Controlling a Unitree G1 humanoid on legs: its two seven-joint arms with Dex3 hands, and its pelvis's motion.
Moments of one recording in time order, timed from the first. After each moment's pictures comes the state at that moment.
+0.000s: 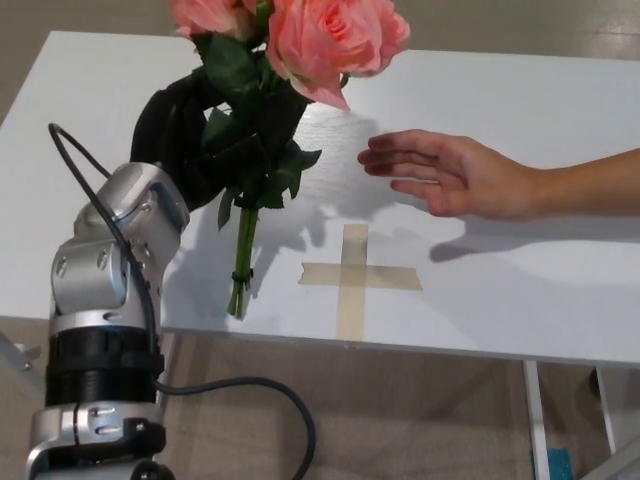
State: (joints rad) left_arm -0.75 0.07 0.28 0.38 -0.22 0.44 -0.23; right_arm -0.19 -0.26 -0.01 1.34 -0.19 -0.10 0.00
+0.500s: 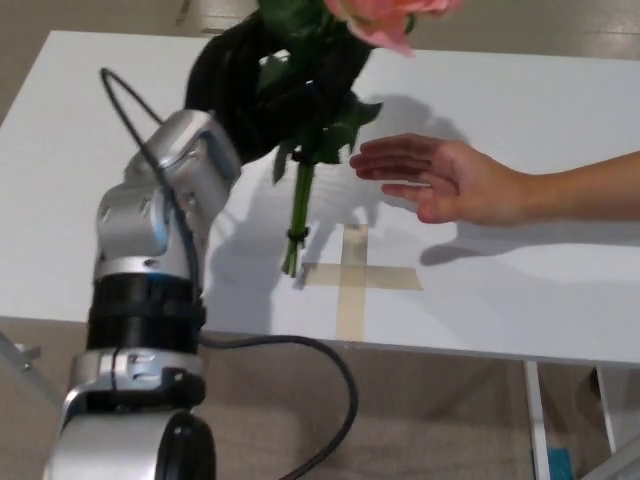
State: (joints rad) left_arm -0.93 0.00 0.26 0.51 -0.27 0.44 -0.23; right_arm -0.20 -0.26 -0.01 1.34 -0.19 -0.09 0.01
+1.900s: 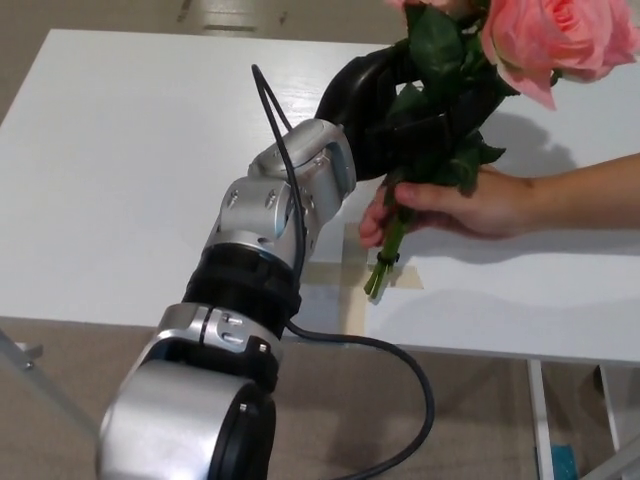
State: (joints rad) left_arm -1.06 -0.12 0.12 0.85 -0.26 0.26 -0.28; right_arm -0.22 -0.22 0.03 1.34 -0.20 -0.09 0.01
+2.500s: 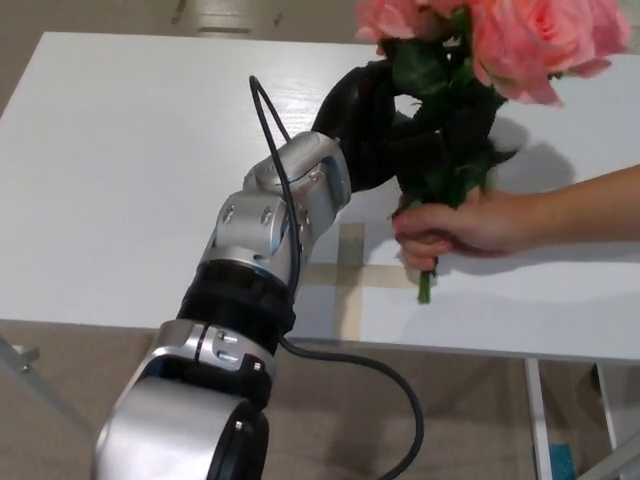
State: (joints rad) left_arm -1.00 -0.09 0.03 0.82 -0.25 0.25 -0.35; right_arm -0.21 -0.22 0.03 1.34 -0.22 -0.09 0.01
